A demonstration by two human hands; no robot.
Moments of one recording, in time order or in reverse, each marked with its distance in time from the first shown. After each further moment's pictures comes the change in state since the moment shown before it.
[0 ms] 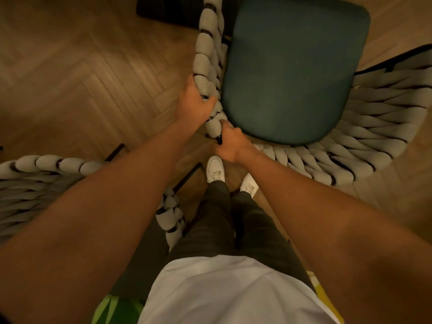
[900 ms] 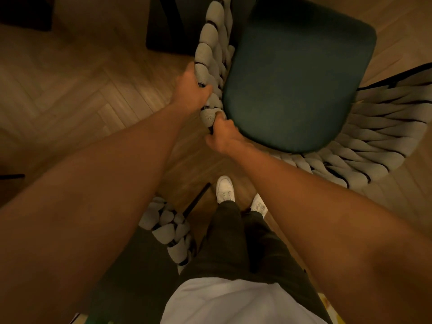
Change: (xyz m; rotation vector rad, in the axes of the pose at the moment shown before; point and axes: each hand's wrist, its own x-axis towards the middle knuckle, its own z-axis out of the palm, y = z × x) left_hand 0.101 0.041 -0.038 0.167 -0.067 0.161; right_hand 0.062 -0.062 -0.047 0.029 0.129 0.003
